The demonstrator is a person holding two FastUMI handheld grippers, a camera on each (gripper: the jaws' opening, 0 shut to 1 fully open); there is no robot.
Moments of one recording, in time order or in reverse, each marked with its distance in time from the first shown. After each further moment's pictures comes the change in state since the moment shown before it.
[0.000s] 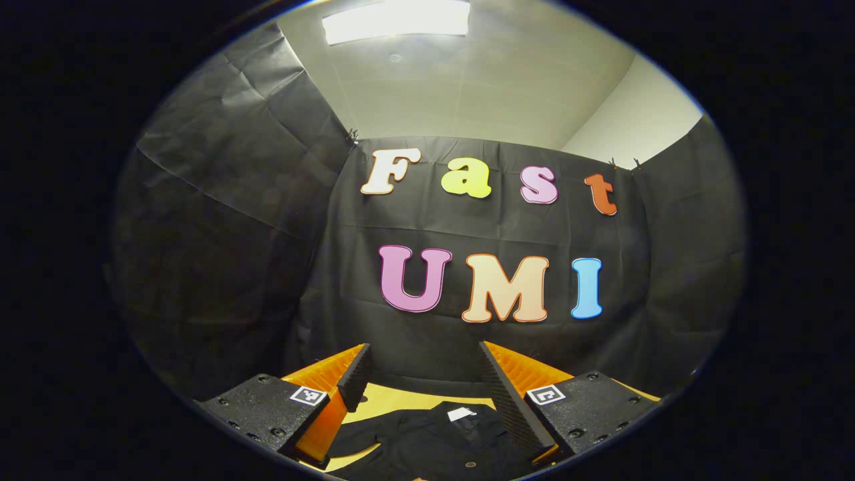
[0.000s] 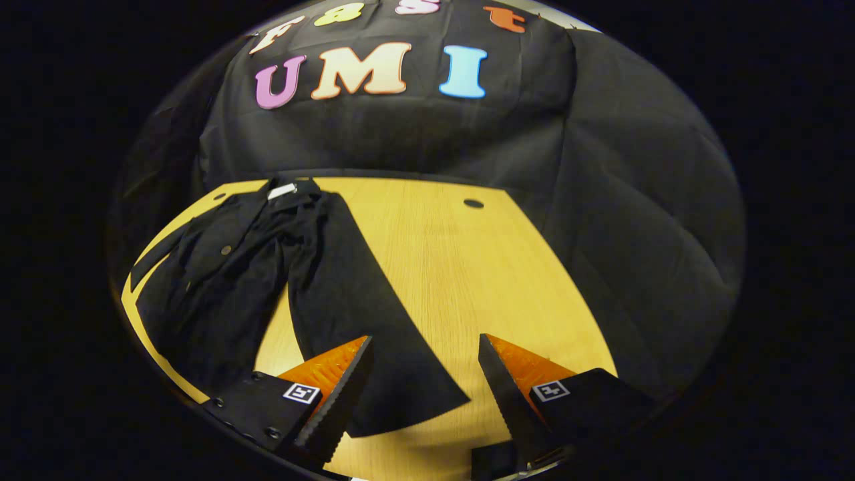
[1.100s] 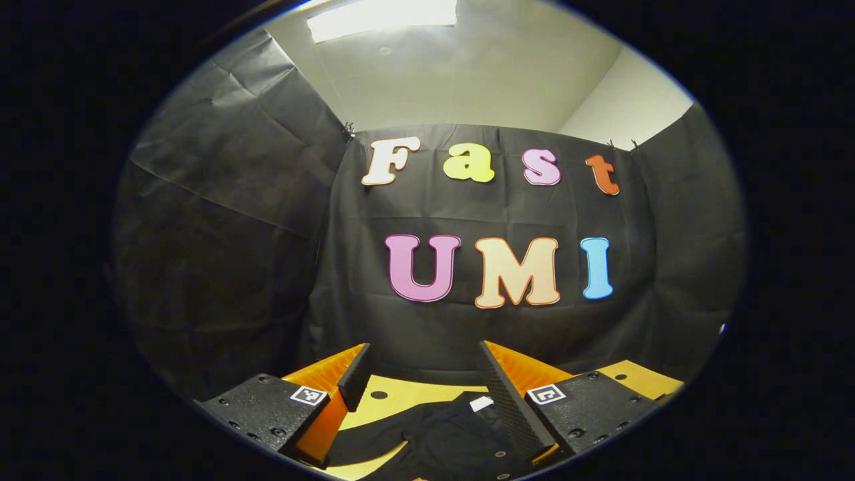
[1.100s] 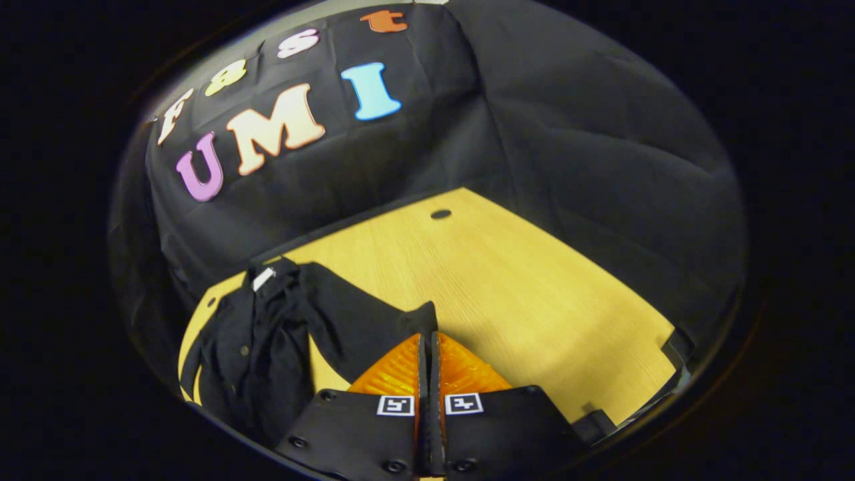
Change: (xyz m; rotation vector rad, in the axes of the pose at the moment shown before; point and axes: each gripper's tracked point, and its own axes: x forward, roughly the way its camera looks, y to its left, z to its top) left arm 0.019 0.049 -0.015 0.046 0.036 -0.006; right arm -0.009 0.024 0.083 0.460 -0.161 0.013
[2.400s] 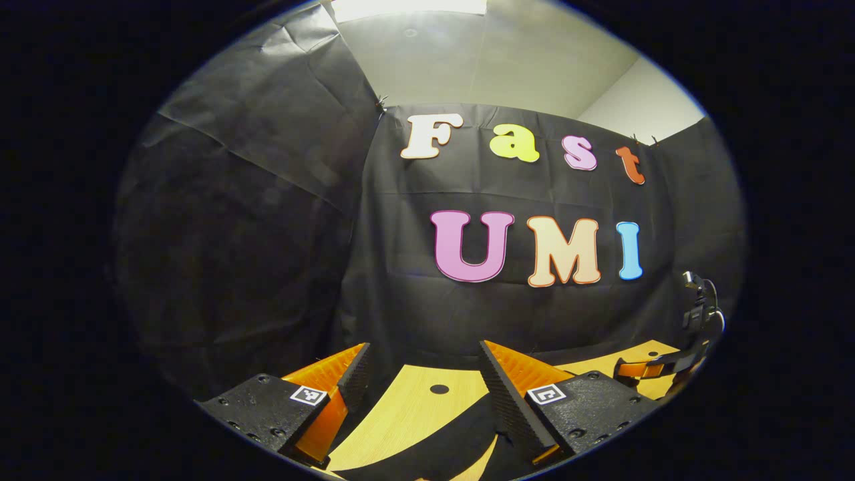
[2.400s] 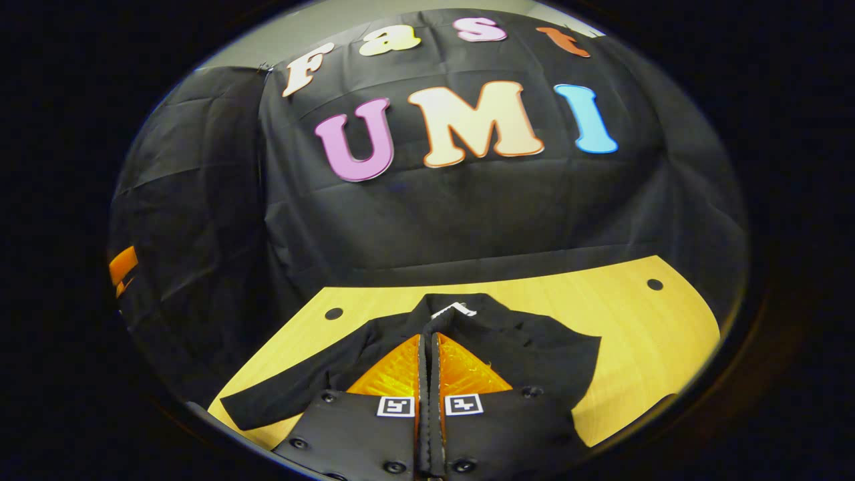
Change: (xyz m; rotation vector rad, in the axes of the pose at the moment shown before) left arm 0.033 0.192 -0.055 -0.005 0.098 0.004; right arm 0.035 0.423 -0.009 -0.327 -0.062 0.398
